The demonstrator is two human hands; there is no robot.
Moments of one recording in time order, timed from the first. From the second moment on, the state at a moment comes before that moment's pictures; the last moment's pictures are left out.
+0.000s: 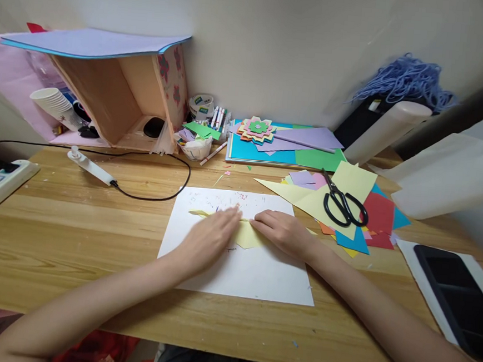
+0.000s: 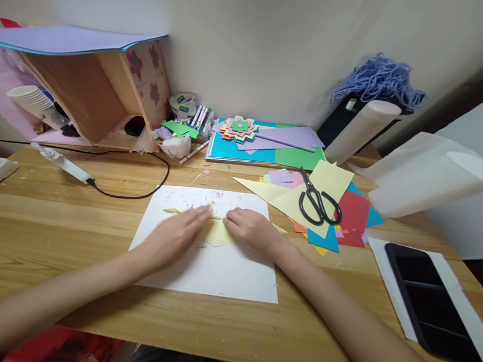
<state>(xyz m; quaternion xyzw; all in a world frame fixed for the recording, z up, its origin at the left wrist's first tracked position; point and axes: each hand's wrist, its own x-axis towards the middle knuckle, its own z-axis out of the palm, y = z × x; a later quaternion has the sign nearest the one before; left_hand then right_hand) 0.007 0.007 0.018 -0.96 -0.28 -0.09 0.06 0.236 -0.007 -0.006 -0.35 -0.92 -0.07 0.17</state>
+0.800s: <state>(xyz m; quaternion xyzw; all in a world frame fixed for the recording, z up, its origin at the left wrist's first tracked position) 0.035 0.004 -0.007 -0.96 -0.28 -0.05 -0.05 0.266 -0.023 -0.003 -0.39 -0.90 -0.12 0.14</state>
